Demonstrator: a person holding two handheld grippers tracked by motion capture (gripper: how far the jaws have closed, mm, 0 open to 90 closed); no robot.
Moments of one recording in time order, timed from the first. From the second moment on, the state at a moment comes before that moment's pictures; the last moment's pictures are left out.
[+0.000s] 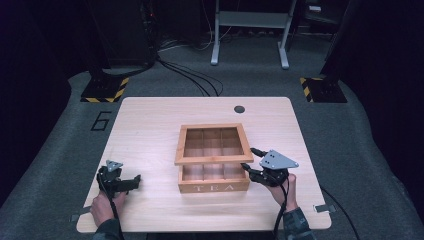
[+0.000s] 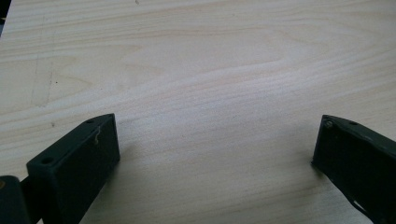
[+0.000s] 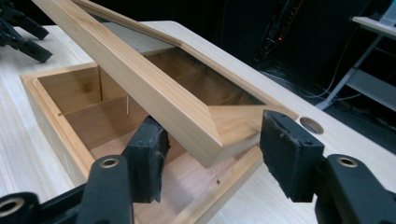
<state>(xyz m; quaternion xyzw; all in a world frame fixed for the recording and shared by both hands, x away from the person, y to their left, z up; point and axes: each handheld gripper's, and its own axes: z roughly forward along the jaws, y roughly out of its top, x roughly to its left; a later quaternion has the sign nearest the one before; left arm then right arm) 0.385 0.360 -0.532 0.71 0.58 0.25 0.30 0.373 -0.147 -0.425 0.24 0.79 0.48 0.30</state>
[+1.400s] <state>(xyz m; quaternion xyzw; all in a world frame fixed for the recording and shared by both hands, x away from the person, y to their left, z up) 0.385 0.360 -0.532 0.71 0.58 0.25 0.30 0.454 -0.155 -0.360 0.25 0.76 0.57 0.20</state>
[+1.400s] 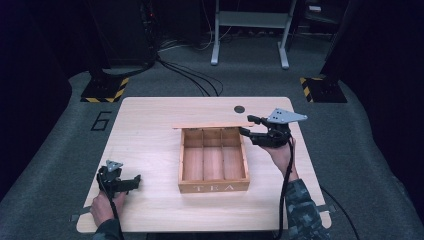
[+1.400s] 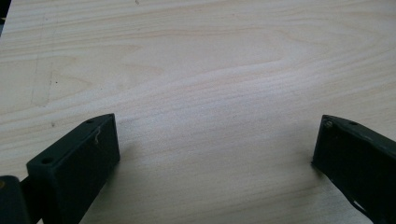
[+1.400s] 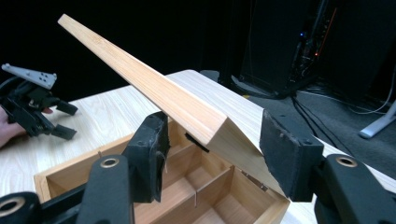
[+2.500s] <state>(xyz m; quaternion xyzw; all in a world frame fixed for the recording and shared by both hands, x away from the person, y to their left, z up) 0.385 0.360 -0.532 0.72 0.58 0.25 0.30 0.508 -0.145 -0.342 0.29 0.75 0.57 0.14</state>
